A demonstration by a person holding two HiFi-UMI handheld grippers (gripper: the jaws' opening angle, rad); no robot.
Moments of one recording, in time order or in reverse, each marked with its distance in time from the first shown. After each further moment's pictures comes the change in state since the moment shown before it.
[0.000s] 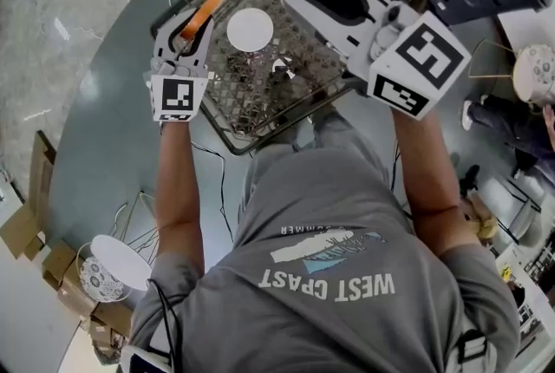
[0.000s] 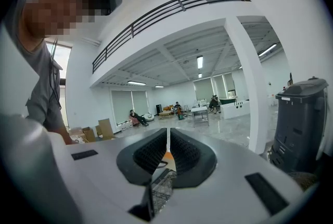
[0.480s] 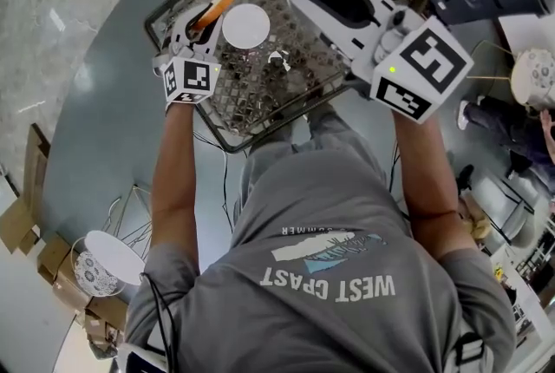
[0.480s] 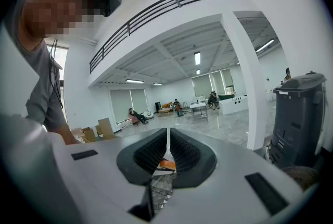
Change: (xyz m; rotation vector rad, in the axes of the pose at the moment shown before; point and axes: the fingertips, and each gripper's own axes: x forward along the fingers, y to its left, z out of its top) left arm 0.050 -0.036 -0.063 0.128 0.145 -0.053; right arm -0.003 -0.018 -0.022 0.034 0.031 -0.008
